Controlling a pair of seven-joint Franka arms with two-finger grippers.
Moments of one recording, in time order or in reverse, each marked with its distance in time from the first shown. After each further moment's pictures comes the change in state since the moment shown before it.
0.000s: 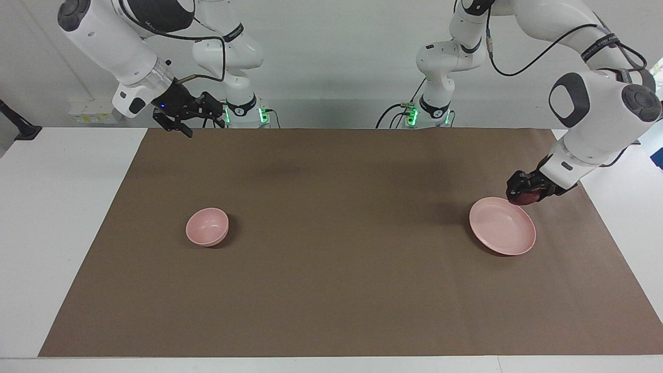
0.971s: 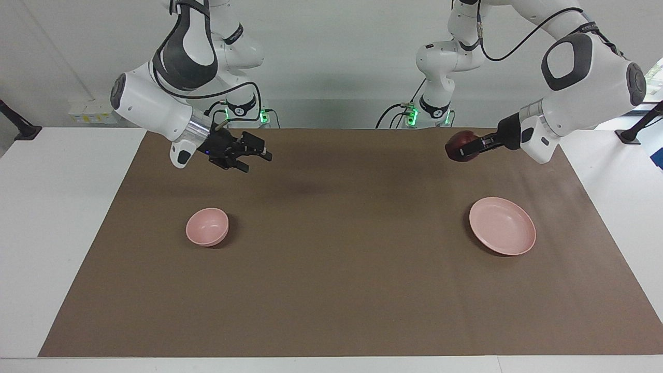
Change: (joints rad) left arm -0.058 -0.071 -0.025 -0.031 -0.514 -0.274 -0.570; right arm 0.085 0.111 0.015 -0.158 0.448 0.269 -0.005
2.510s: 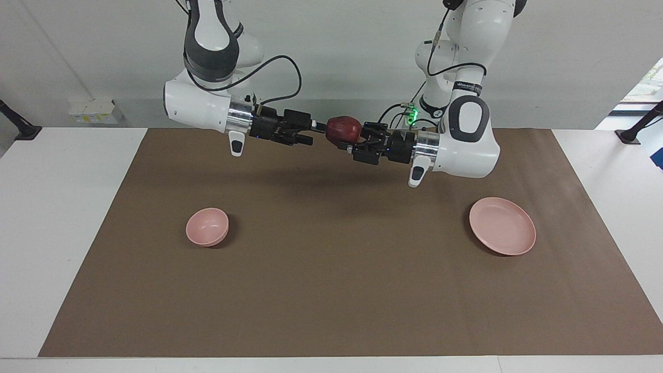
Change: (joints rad) left arm -0.273 0.109 -0.037 -0.243 -0.967 0.223 -0.408; right arm 0.154 -0.066 0.001 -0.098 0.513 0.052 0.155
